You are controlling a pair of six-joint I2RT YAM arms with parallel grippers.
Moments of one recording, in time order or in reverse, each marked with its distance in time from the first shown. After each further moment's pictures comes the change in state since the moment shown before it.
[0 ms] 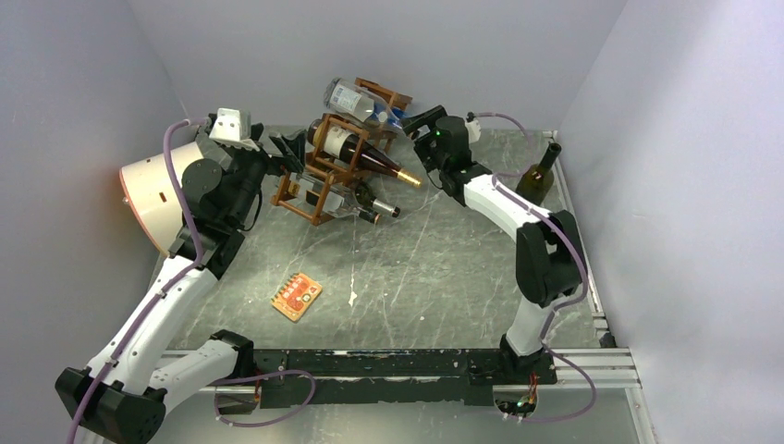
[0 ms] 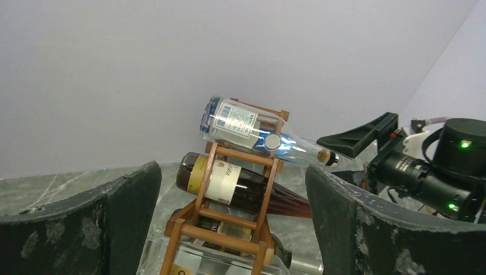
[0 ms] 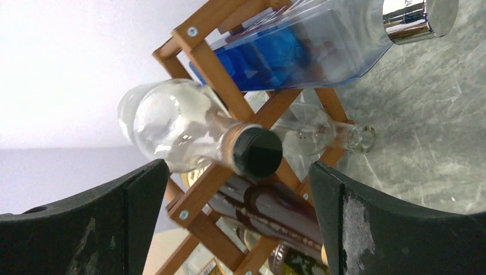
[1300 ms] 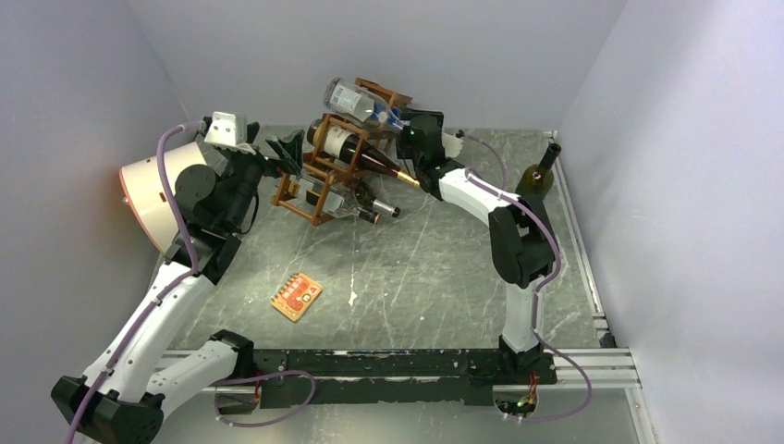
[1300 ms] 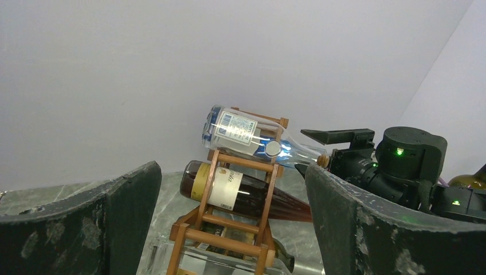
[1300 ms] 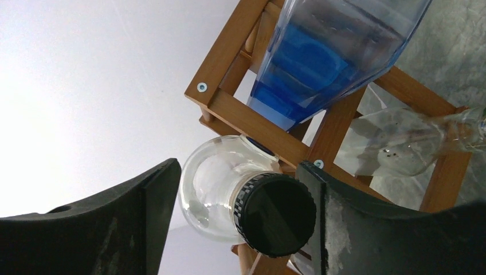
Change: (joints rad) left arm -0.007 -0.035 -0.006 0.008 -0.001 0.031; right arm 0.061 0.225 0.153 0.085 0.229 0.552
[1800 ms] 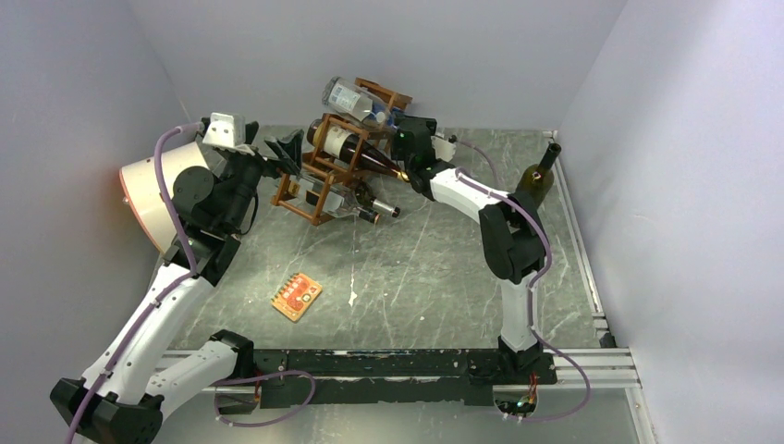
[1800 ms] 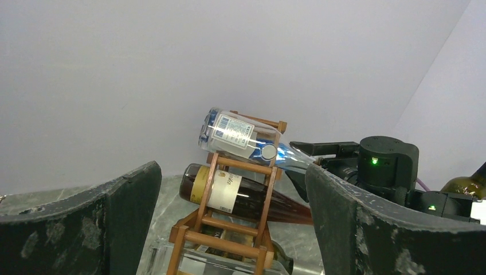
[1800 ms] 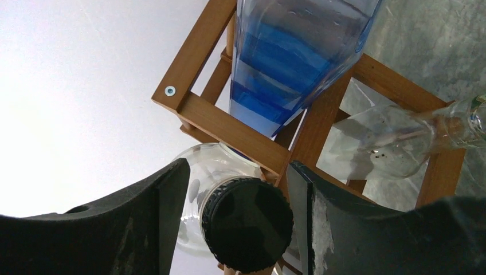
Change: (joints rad) left arm -0.003 -0.010 -0.002 0.007 0.000 0.002; right arm 0.036 0.065 0.056 -0.041 0.069 0.064
